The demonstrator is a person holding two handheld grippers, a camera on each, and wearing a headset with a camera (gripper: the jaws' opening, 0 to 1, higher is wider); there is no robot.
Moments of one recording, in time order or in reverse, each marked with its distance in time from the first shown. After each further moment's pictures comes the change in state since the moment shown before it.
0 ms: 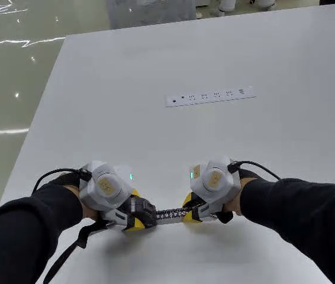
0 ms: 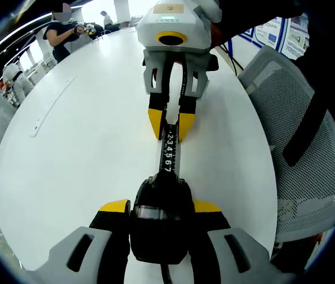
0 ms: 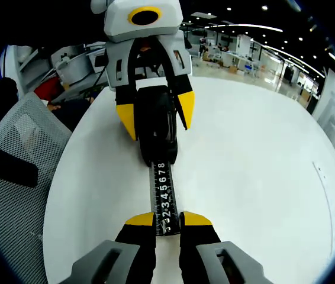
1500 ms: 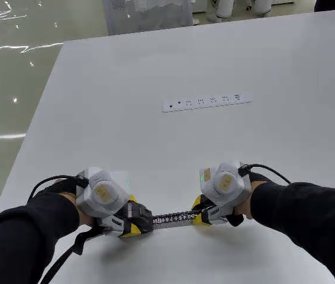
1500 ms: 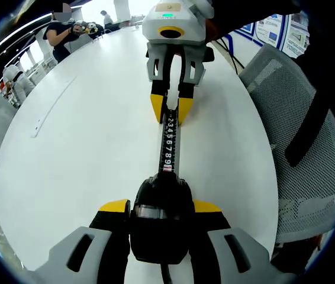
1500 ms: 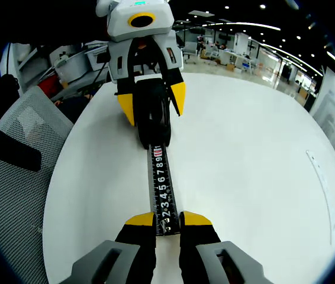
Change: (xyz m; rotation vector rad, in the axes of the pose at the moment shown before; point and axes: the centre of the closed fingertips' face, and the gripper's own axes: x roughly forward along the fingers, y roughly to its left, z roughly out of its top) left arm 0.000 -0.001 0.000 0.004 0.007 0.009; right arm -0.018 -0.002 -0.025 0.014 0.015 -0.018
